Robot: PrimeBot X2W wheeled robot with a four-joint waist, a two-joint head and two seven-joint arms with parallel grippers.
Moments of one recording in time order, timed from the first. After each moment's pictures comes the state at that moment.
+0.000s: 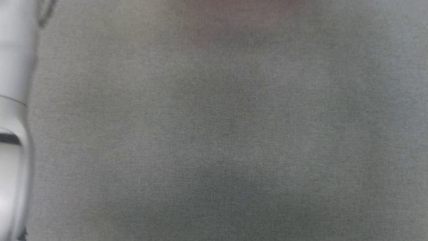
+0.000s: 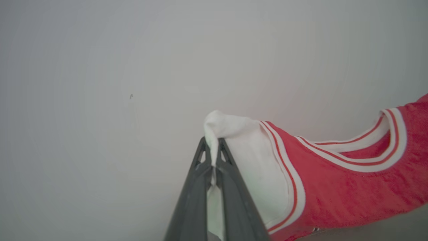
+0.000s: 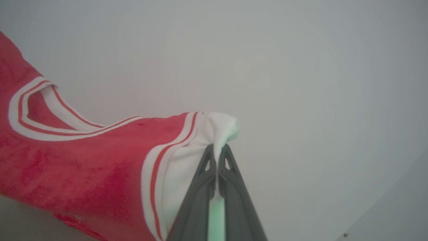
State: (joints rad) left arm -1.58 0.29 -0.45 1.11 -0.51 -0.13 -0.15; right arm -1.50 -0.27 0.22 1.09 -0.01 0.13 -0.26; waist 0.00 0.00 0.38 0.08
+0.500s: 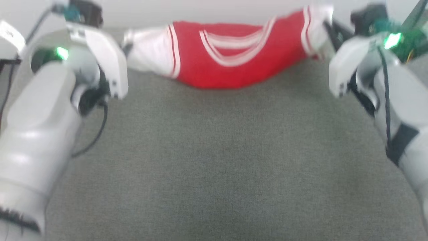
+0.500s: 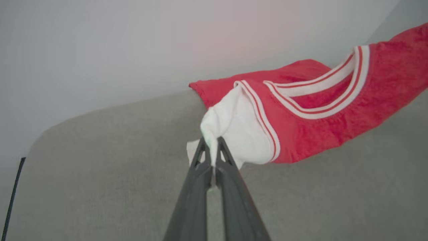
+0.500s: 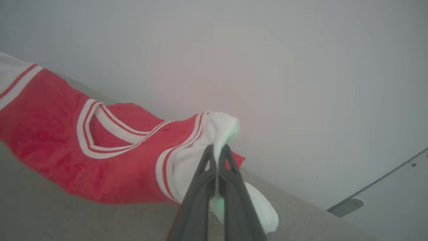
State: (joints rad) left arm -1.12 0.39 -0.67 0.87 -0.83 -0.13 0.27; right arm -1.10 -0.28 0.54 1.00 0.37 0.13 -0.13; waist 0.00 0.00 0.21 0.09
